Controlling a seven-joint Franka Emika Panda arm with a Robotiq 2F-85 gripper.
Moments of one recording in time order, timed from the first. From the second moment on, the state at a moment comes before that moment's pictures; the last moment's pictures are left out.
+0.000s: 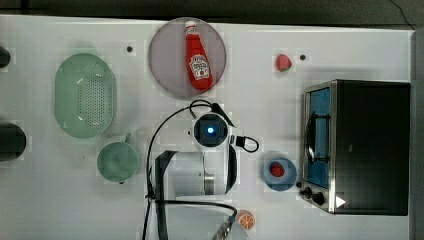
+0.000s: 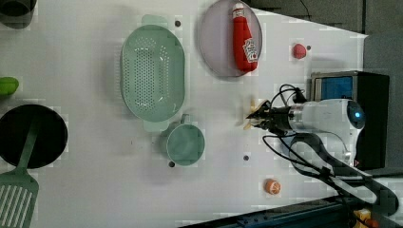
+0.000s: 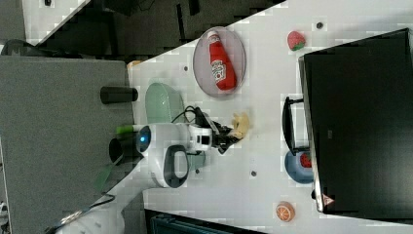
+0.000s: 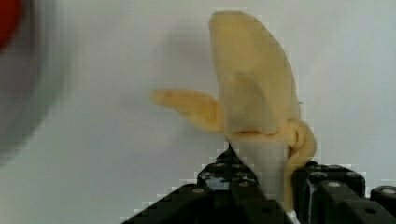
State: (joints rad) arm -0.02 0.32 0.05 -2.41 -0.01 1.08 0.20
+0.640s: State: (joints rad) arm 0.00 -0.07 0.02 -2.09 0.00 0.45 0.20
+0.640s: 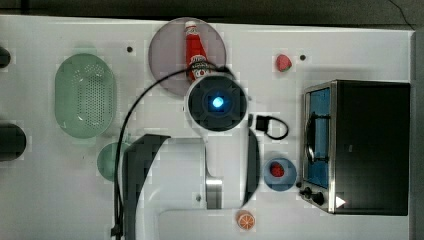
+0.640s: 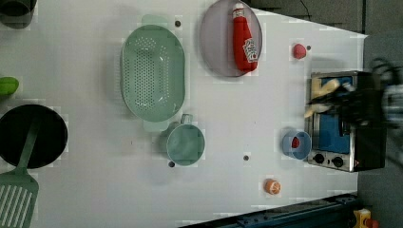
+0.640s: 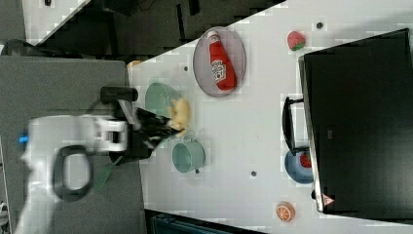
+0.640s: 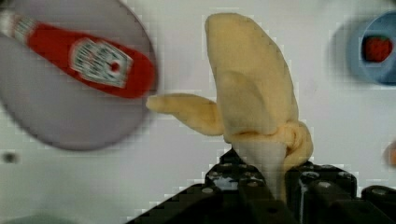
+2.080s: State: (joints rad) arm -0.09 0.20 -0.63 -1.91 -0.06 0.56 -0.51
